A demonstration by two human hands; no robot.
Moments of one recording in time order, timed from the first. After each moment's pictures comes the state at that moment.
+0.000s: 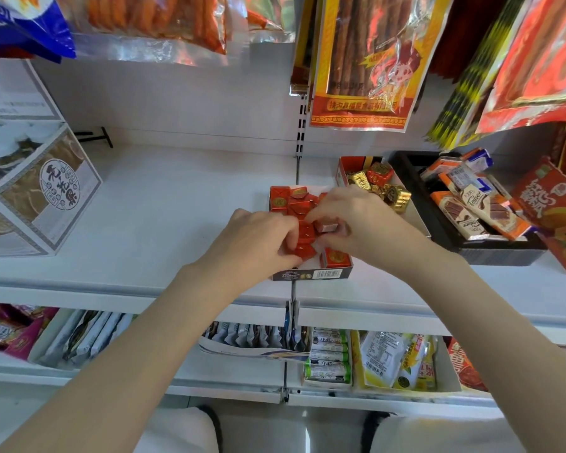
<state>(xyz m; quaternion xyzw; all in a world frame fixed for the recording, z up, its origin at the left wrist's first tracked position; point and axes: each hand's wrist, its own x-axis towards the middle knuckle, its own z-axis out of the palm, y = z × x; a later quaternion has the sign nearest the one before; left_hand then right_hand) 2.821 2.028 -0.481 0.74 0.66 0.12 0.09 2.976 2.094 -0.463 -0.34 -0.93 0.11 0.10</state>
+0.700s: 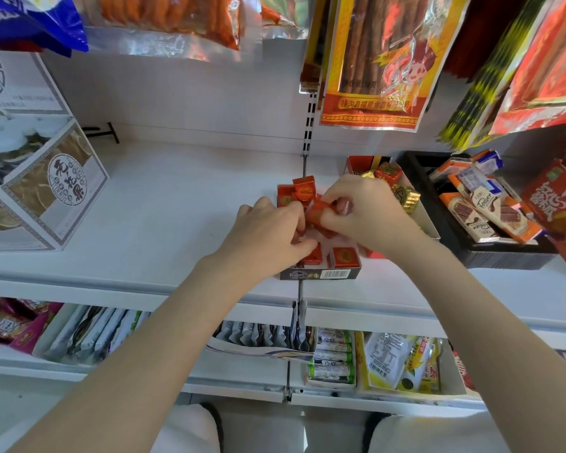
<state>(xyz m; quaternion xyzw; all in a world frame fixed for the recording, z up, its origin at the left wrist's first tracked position) 2.822 2.040 -0.490 0.70 0.69 0.16 0.09 2.959 2.108 -0.468 -0.39 -0.89 0.12 0.18</state>
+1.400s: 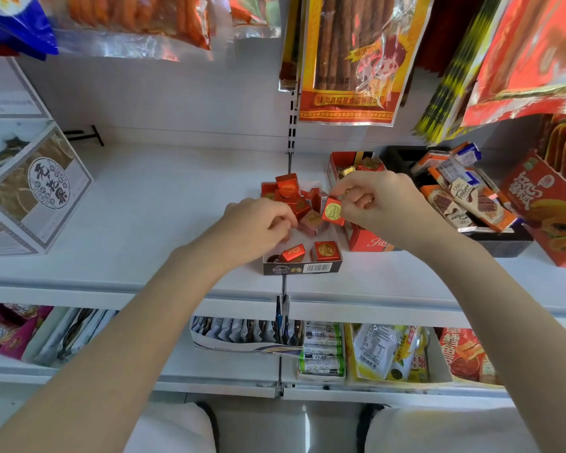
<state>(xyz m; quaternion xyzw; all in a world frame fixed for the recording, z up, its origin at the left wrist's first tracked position) 2.822 2.042 -0.478 0.70 0.67 0.16 0.21 2.999 2.099 -0.448 -0.44 -0.86 0.19 0.18</state>
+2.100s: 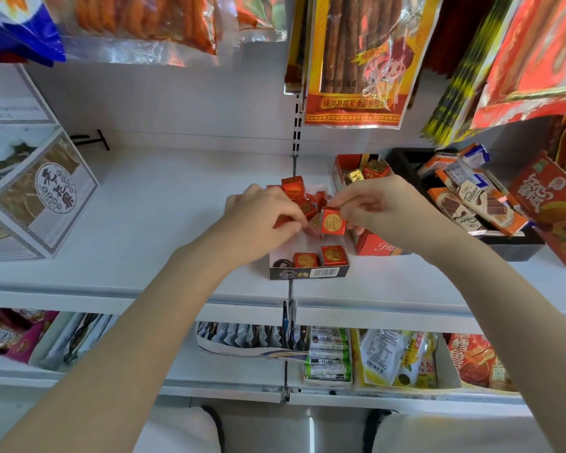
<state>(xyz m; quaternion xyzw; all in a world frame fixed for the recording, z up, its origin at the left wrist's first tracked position) 2.819 2.042 -0.470 0.72 0.67 0.16 0.14 2.998 2.101 -0.449 -0.42 -0.84 0.29 0.18</state>
